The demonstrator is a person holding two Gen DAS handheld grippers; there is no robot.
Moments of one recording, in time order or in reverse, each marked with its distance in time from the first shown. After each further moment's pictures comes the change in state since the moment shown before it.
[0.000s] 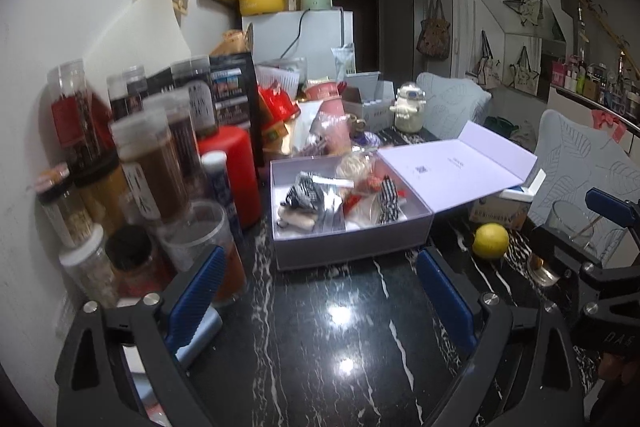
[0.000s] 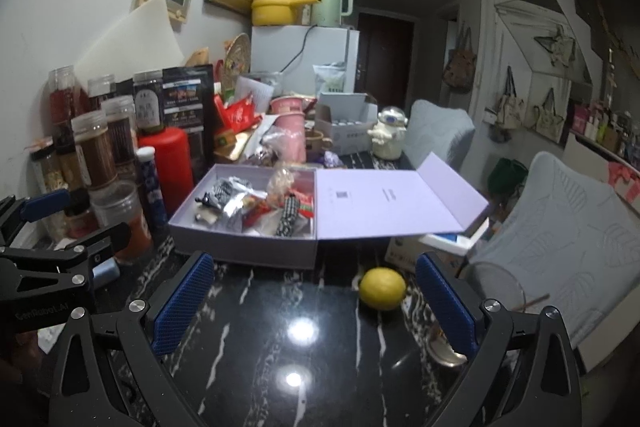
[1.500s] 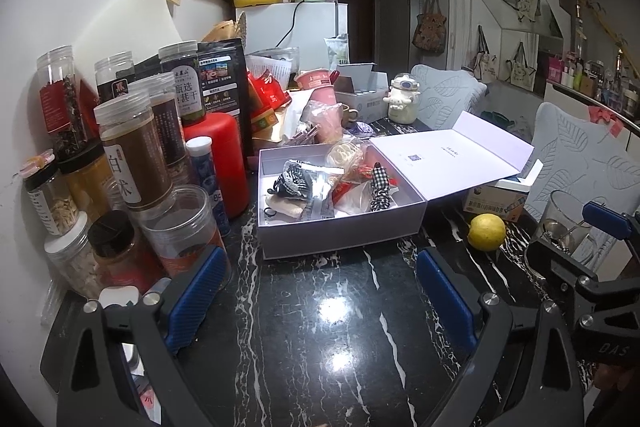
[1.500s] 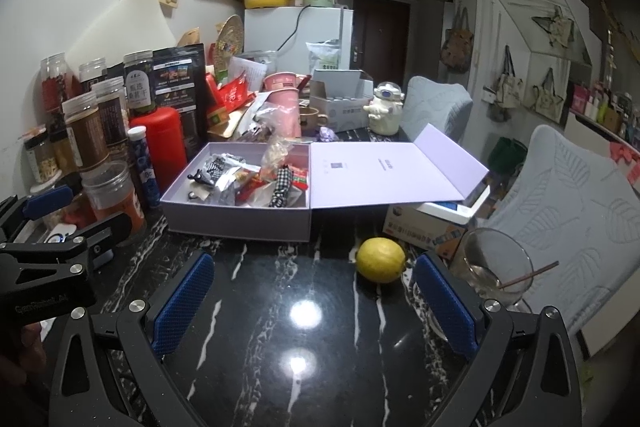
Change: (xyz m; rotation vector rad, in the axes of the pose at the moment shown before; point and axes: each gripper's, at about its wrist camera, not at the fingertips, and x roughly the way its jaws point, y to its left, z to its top) left arm 0.009 -0.010 -0.009 -0.003 0.015 -0.017; right arm 0.008 -0.009 -0.019 0.024 0.057 -0.001
